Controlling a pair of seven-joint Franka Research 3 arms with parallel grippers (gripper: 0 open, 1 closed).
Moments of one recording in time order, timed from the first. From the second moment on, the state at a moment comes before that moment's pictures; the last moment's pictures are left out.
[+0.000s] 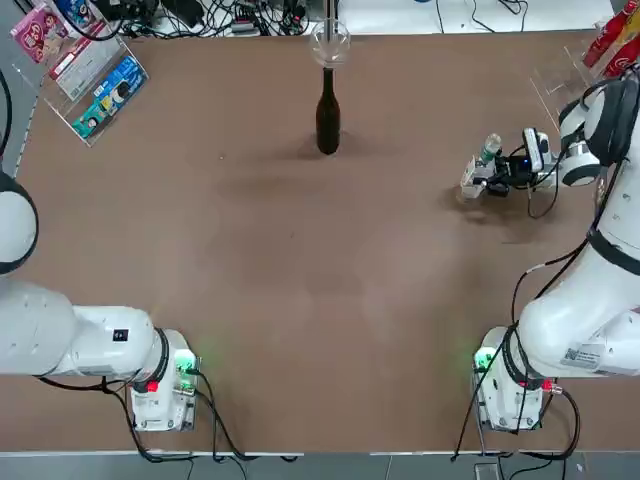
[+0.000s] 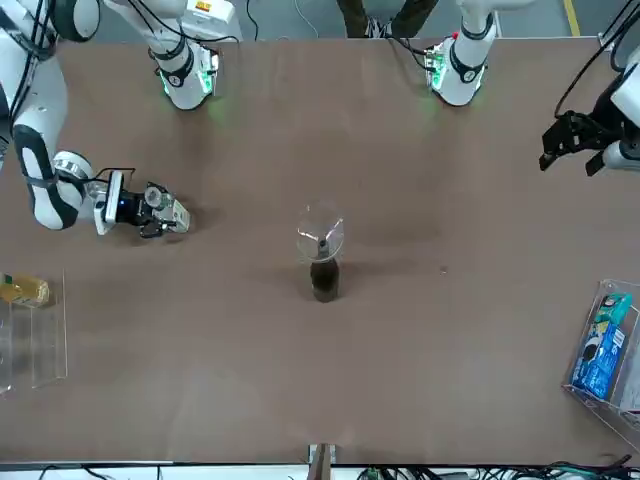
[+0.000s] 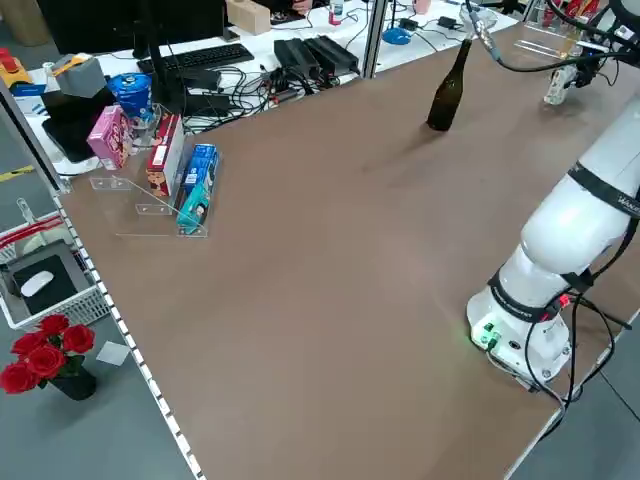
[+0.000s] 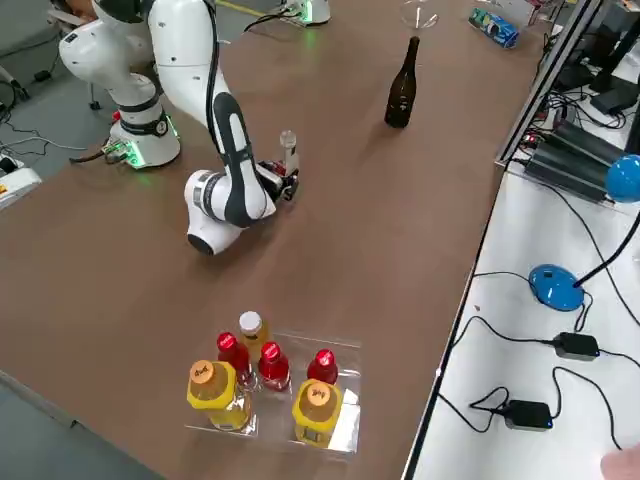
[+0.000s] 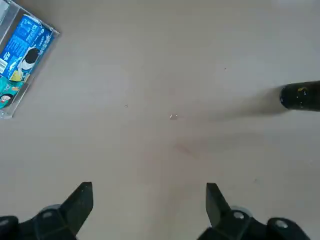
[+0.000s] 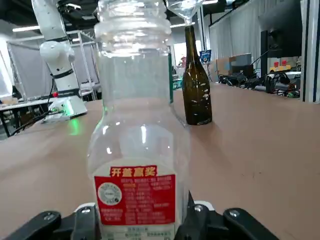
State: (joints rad) left arm -0.01 -0.05 -0.07 -1.56 -0.06 1.57 -0.02; right arm -0.11 0.65 -0.37 -2.20 1.27 1.39 -2.77
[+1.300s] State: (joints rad) left arm -0.06 -0.04 -0.01 -1.56 -0.06 1.59 -0.08; right arm -0.11 0.69 -0.37 -2.19 1.32 1.39 -2.81
